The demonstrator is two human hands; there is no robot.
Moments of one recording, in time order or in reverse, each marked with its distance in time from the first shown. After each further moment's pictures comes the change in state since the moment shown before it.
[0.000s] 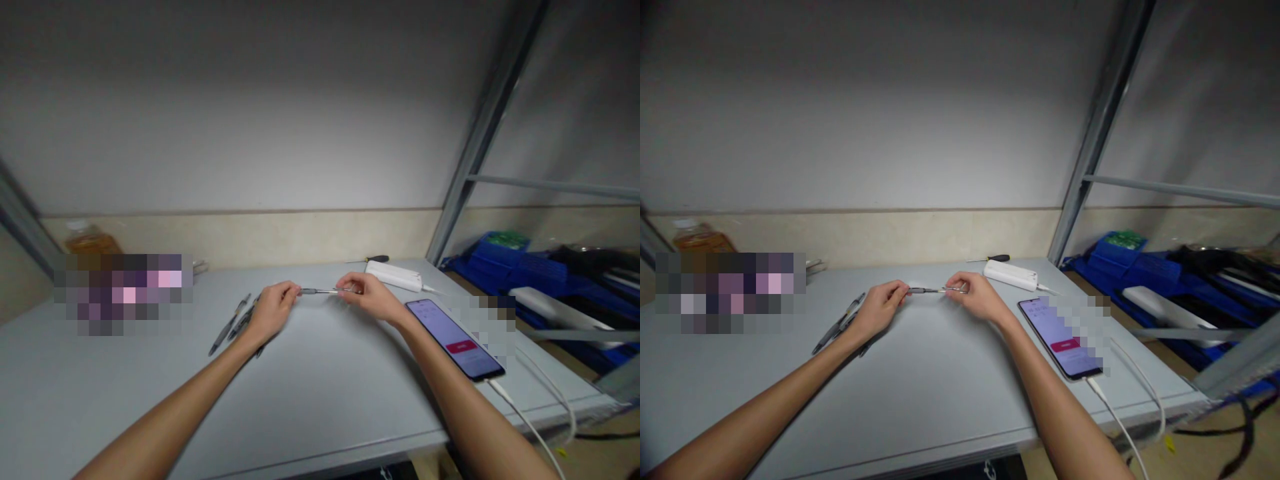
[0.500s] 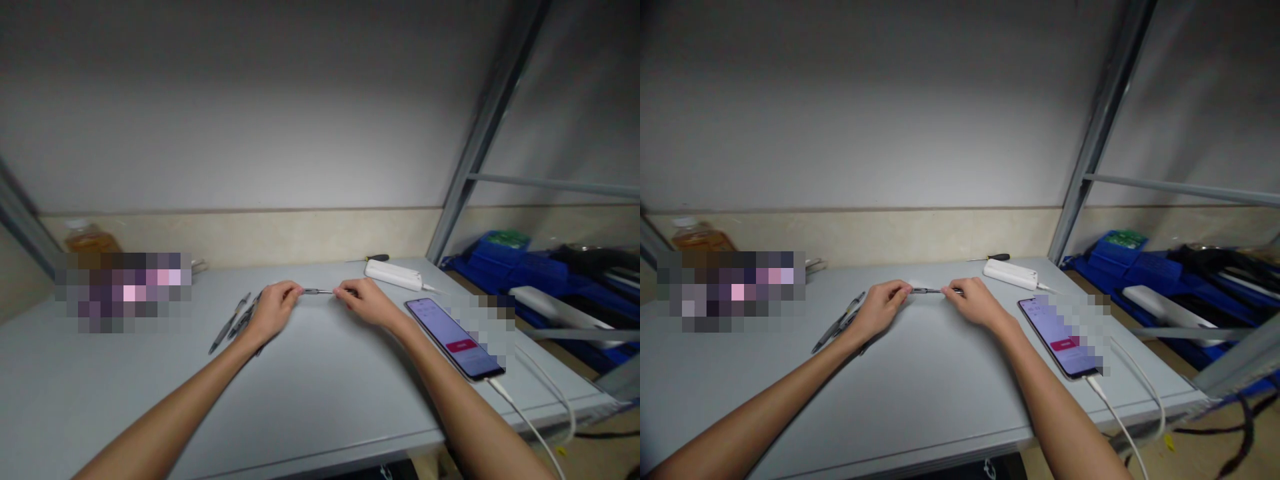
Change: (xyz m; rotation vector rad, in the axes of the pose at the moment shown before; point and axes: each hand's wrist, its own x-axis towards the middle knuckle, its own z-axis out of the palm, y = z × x) left_hand -0.001 -0.001 0.003 0.033 -0.002 0.067; right_hand -0.003 -0.004 0.007 -0.385 -0.064 -0.085
